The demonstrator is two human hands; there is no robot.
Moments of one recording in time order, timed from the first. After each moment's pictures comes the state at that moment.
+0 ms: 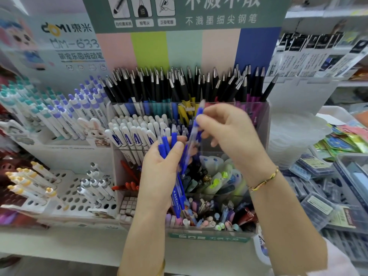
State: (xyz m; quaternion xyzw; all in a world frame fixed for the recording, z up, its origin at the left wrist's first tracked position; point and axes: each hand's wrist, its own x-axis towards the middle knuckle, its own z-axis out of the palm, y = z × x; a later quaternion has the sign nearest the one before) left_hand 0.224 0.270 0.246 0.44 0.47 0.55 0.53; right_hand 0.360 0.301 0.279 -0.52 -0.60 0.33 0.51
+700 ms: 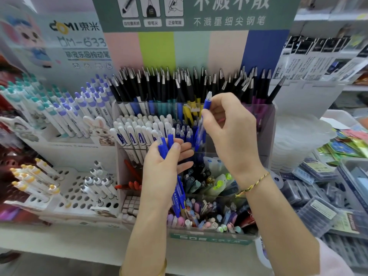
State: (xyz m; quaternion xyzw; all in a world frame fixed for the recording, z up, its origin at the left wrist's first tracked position) left_hand 0.222 0.273 0.246 0.40 0.50 0.57 0.51; right_hand 0.345 0.305 0.272 -0.50 -0.65 0.05 0.57
